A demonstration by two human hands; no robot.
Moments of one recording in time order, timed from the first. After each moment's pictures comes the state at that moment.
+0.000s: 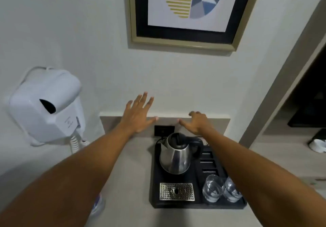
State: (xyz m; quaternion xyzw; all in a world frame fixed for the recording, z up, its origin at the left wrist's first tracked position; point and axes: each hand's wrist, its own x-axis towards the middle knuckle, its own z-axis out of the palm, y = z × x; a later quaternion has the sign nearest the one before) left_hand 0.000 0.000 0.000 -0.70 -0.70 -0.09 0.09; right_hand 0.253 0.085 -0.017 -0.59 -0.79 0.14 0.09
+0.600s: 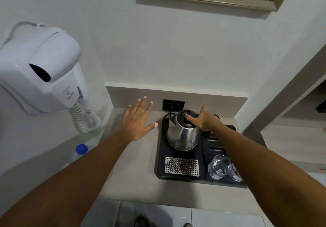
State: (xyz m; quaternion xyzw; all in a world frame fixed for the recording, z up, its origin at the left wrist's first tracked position) left_hand -0.003 -0.063 -0.091 -0.67 -0.74 -0.05 0.01; right_hand 0.254 0.083 -0.092 -0.60 -0.75 0.27 0.03
